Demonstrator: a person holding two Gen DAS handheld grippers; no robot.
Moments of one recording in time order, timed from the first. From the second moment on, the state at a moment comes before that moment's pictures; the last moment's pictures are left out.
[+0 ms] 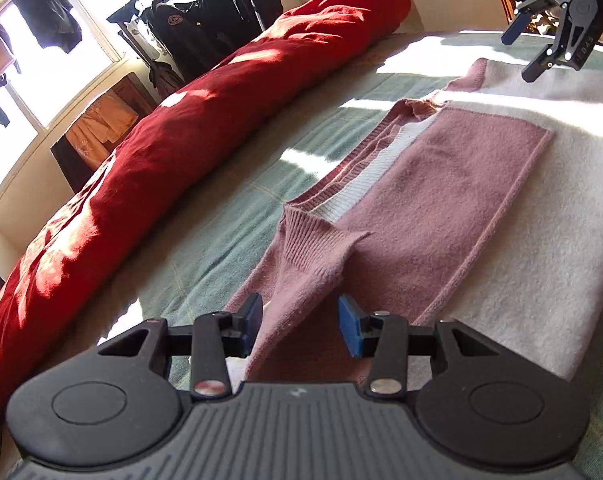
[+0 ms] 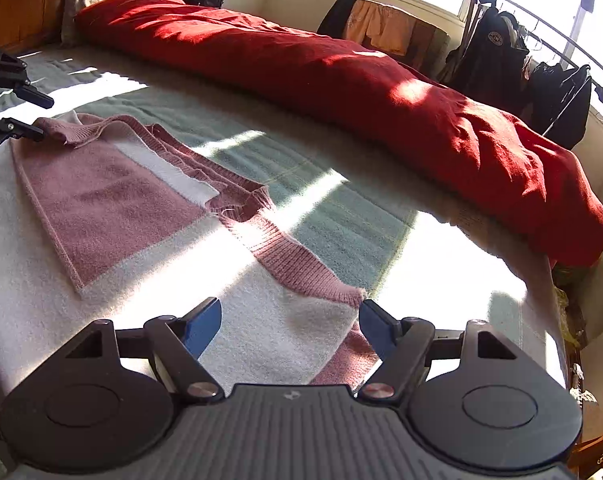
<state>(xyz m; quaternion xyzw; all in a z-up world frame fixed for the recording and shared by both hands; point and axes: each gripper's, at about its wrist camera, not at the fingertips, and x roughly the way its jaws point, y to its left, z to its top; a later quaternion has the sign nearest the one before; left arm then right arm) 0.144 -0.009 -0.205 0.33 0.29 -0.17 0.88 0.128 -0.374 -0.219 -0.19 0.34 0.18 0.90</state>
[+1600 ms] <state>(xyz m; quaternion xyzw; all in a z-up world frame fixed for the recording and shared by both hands) 0.097 0.034 -0.205 0.12 0.36 -0.16 0.91 0.034 -0.354 -0.226 -0.11 0.38 0.24 0.89</state>
